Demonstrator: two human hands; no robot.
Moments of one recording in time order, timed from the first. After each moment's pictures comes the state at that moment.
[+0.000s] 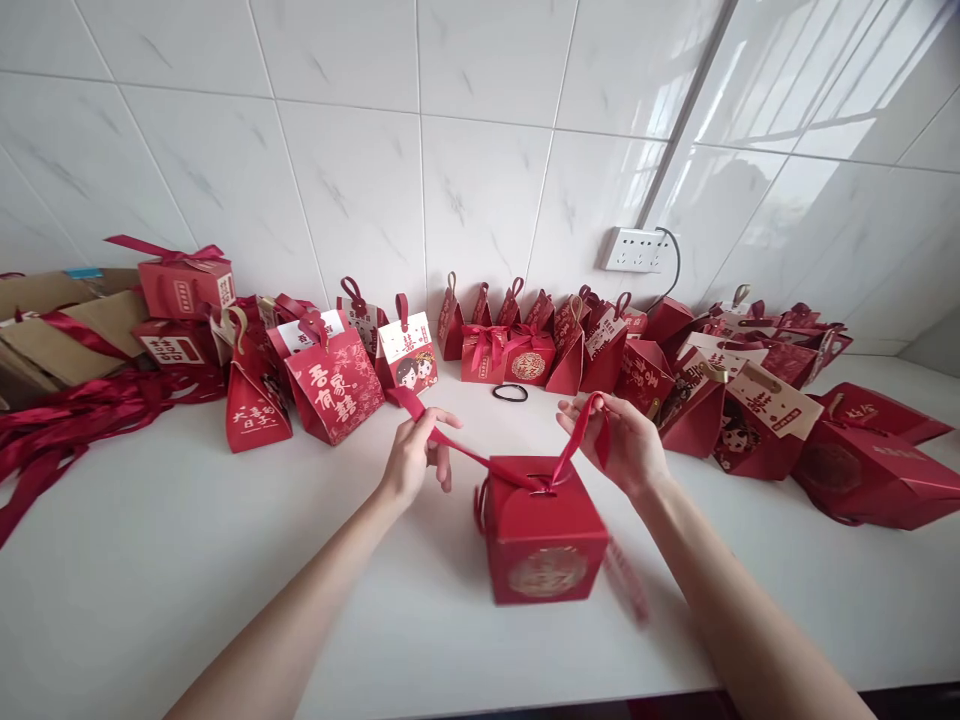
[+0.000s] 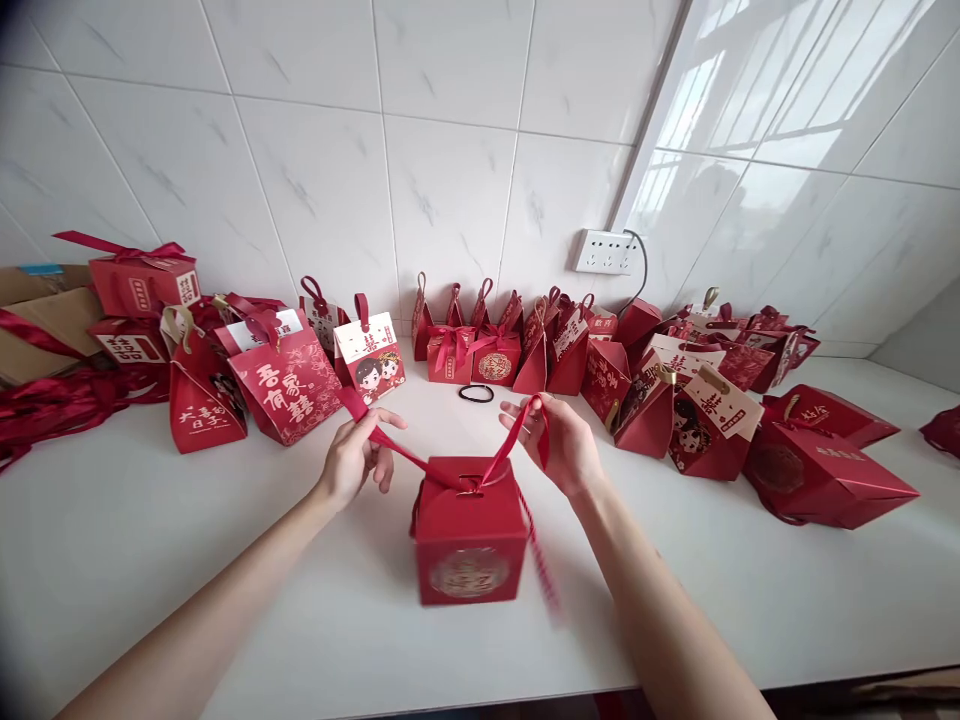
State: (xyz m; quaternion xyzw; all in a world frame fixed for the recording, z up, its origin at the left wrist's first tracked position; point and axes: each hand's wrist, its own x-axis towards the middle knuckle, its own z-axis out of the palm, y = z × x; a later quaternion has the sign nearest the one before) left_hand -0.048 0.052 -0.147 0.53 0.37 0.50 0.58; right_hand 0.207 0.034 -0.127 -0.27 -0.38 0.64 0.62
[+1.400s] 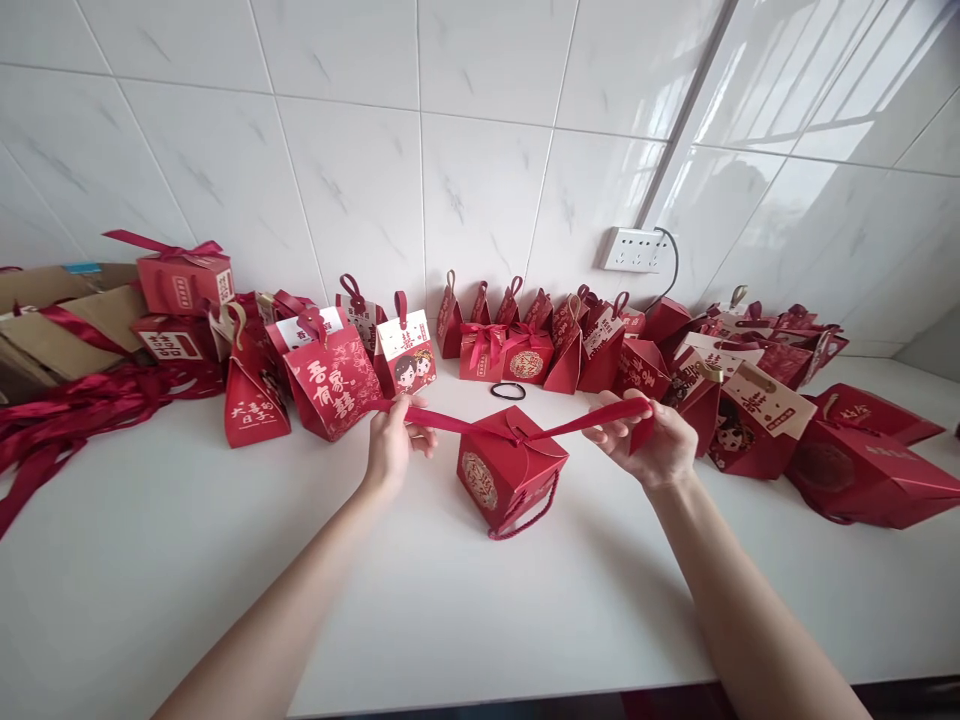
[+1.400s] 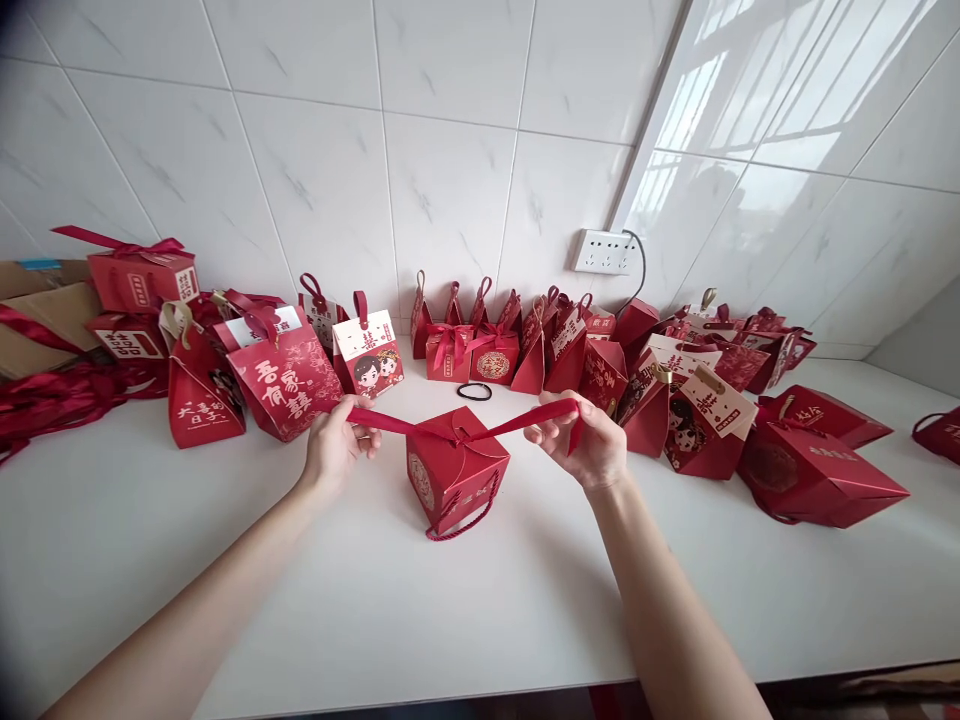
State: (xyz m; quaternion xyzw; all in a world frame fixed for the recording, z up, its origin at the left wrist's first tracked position) left_hand -0.052 0.063 -0.140 0.42 0.42 0.62 0.52; right_hand 0.226 0.023 -0.114 -0.22 -0.48 0.58 0.62
